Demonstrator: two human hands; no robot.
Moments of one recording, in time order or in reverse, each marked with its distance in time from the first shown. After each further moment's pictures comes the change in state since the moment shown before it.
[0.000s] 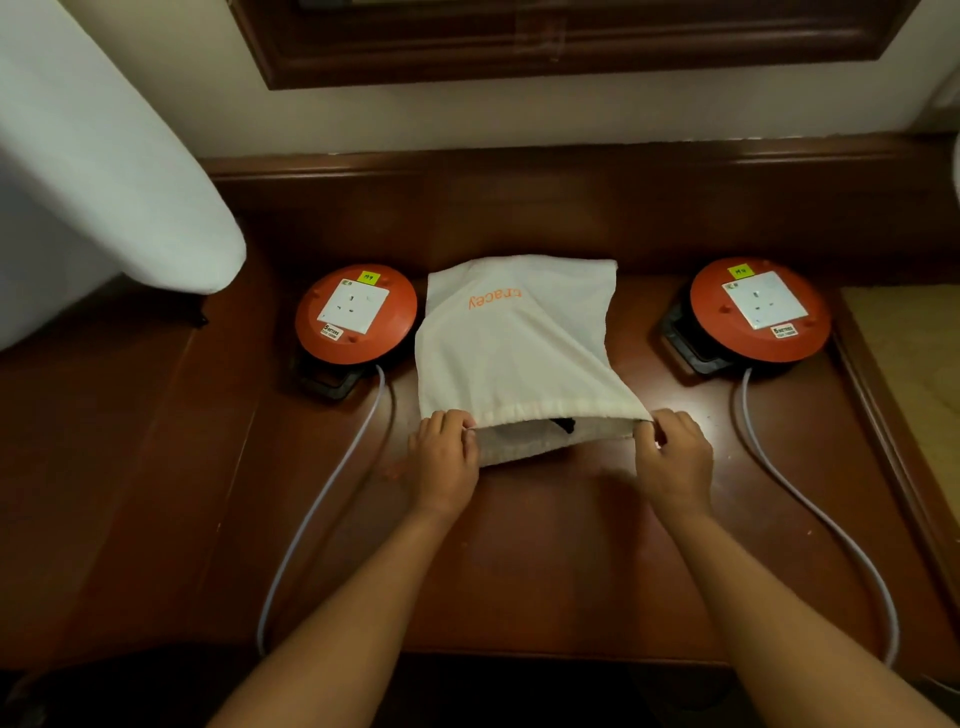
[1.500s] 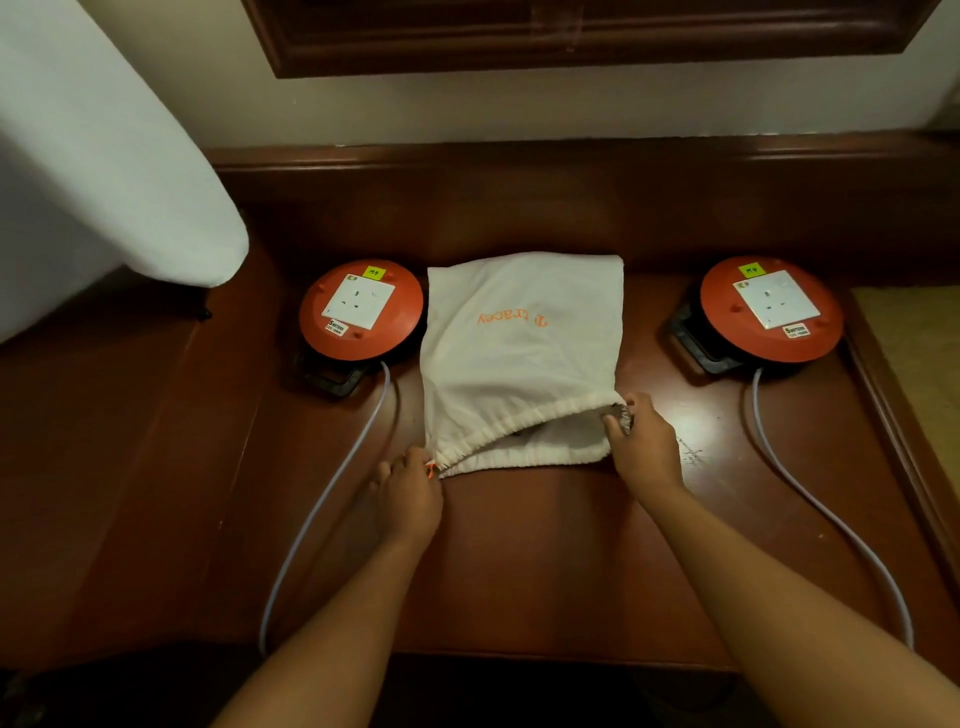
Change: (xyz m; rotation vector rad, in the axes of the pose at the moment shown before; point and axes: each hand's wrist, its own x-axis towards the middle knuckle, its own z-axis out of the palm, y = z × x) left_hand -0.027 -0.058 0.009 0.327 -0.199 -0.380; right_hand 0.014 -0.011 0.034 0.010 -0.245 0.139
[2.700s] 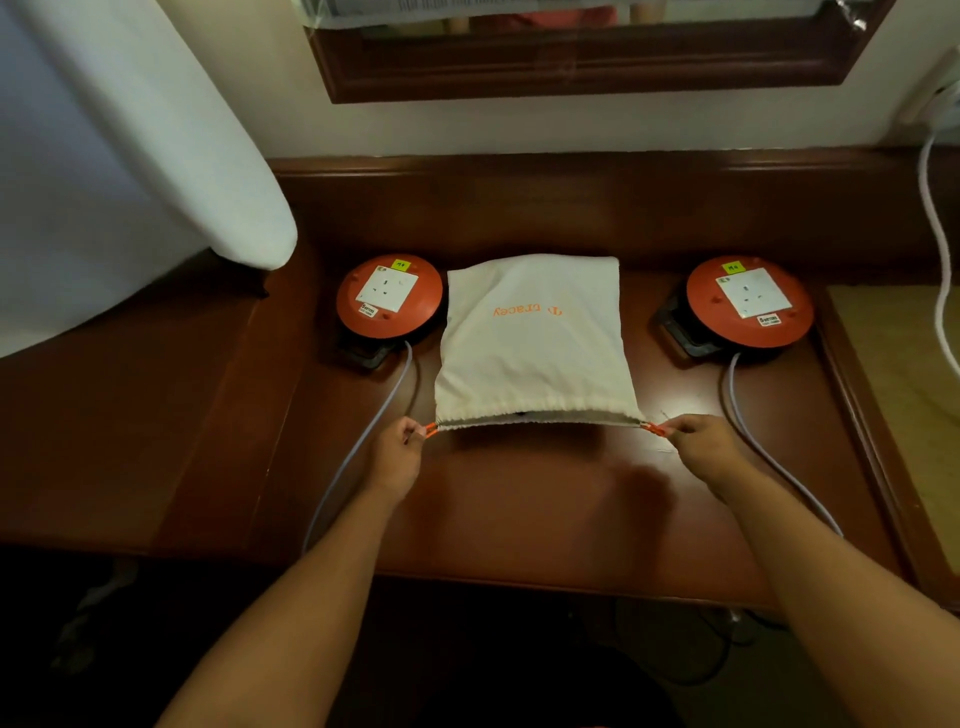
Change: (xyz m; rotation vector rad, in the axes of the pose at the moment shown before) left_hand -0.033 -0.018 -0.070 -0.633 -0.041 -0.023; right_hand -0.026 0.048 -0.084 0.135 -0.186 0.193
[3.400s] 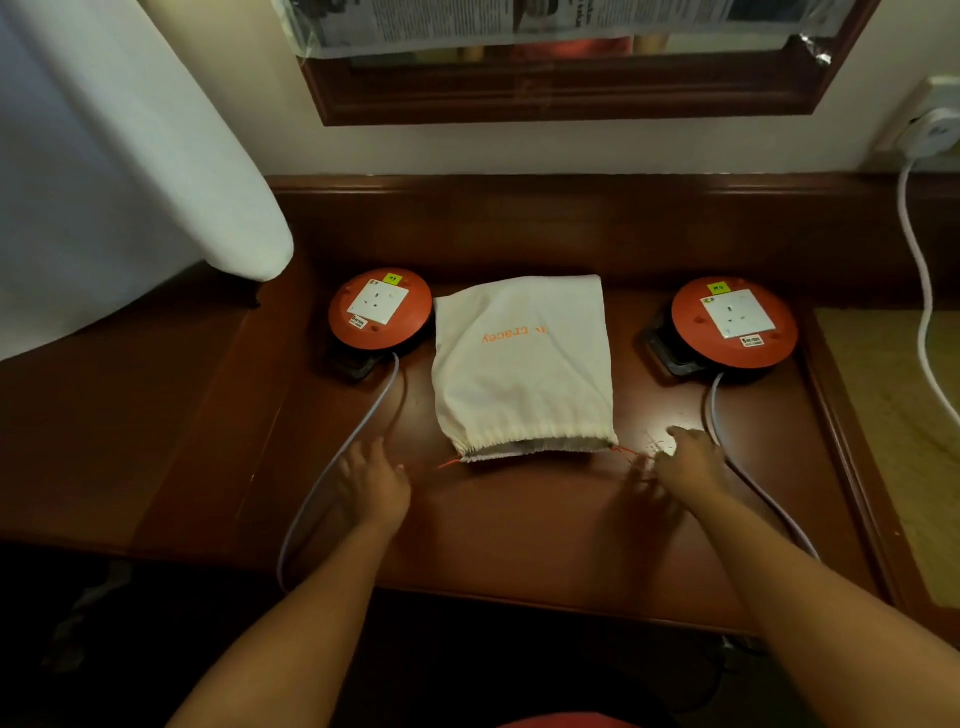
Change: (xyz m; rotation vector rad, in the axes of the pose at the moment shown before) left_hand -0.025 -0.012 0.024 0.533 0.178 -0.133; right_hand -0.001 0.002 -0.014 -0.470 0.036 0.027
